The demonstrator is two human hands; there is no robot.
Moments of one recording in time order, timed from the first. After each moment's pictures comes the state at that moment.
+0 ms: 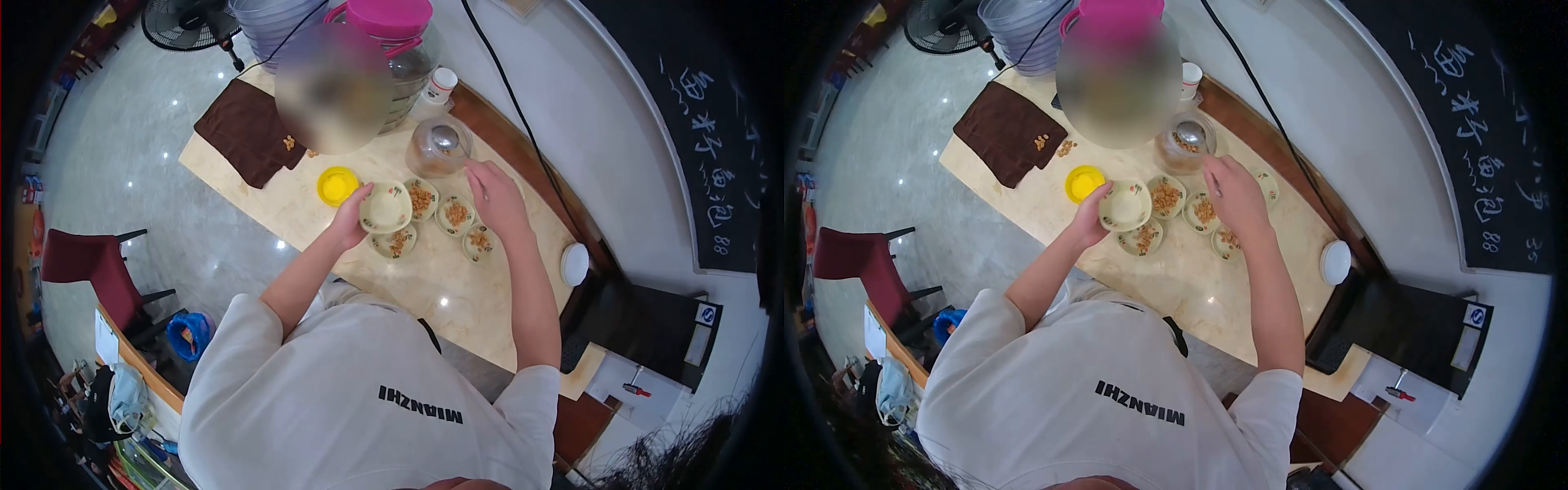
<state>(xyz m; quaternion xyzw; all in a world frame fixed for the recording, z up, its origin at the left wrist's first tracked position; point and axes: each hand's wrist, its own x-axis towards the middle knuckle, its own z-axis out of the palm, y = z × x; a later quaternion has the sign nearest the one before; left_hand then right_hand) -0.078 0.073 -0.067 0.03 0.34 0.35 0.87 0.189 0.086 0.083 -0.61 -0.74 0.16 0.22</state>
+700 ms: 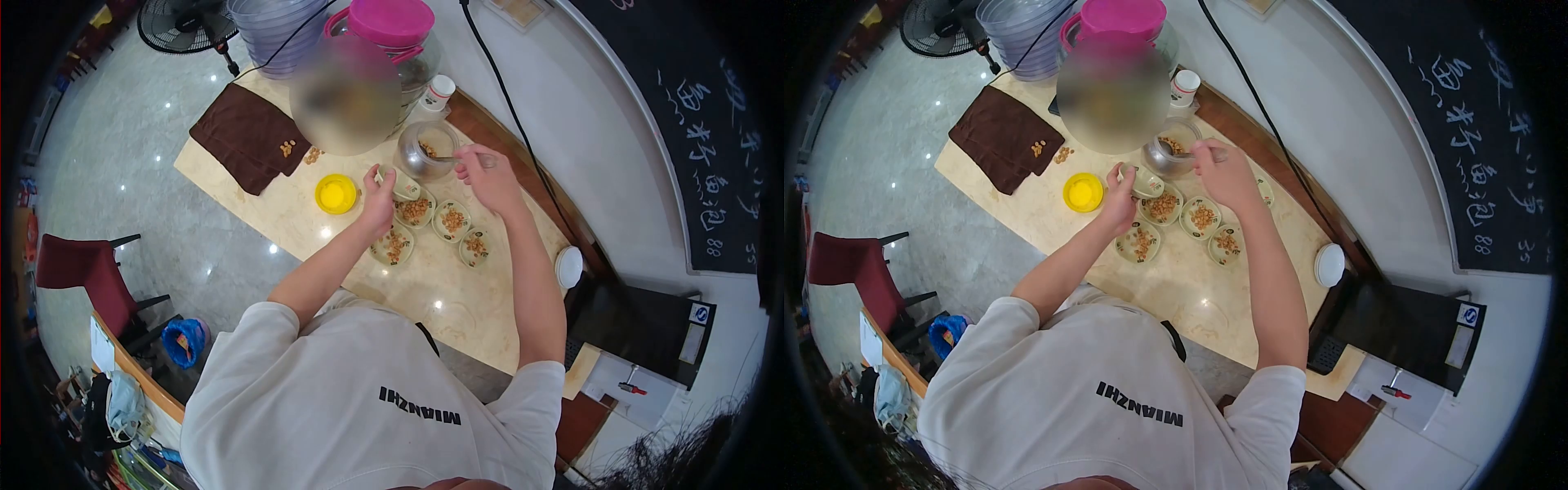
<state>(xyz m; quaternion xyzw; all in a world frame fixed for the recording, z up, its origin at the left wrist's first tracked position) -0.008 0.106 -0.078 0.13 0.43 0.51 0.73 0.174 0.135 0.090 -0.65 -0.64 0.36 0.21</state>
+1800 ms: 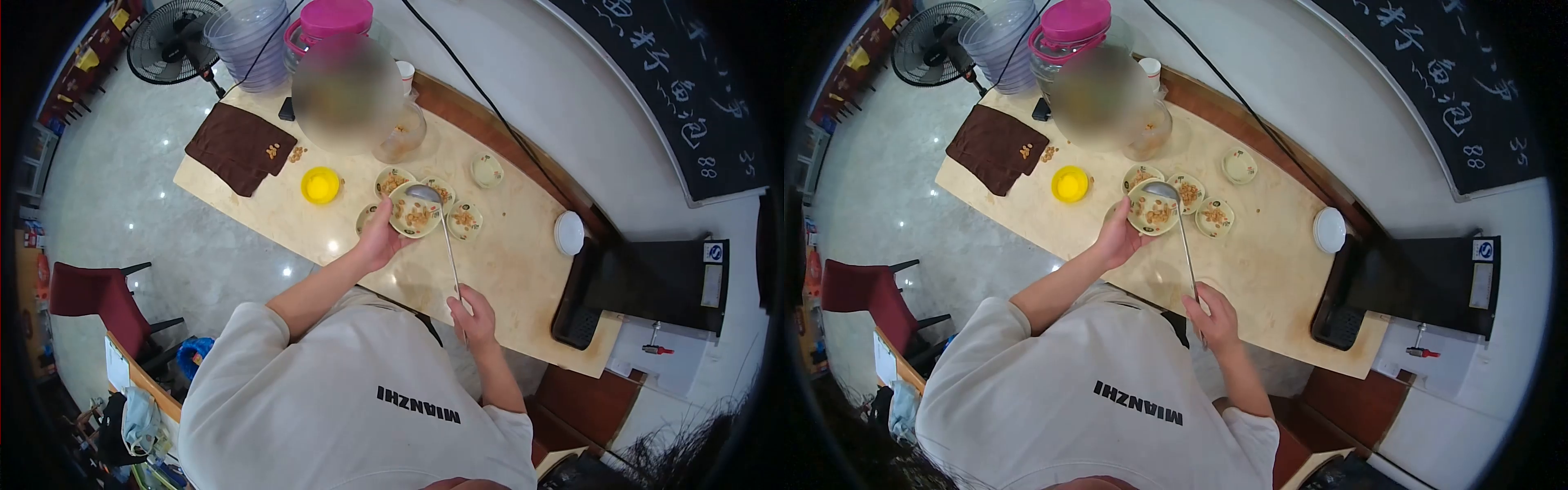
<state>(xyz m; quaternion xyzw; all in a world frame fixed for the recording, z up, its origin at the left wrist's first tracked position) 0.000 -0.004 -0.018 0.13 0.29 0.33 0.89 0.197 -0.194 0.026 -0.52 -0.79 0.00 0.32</state>
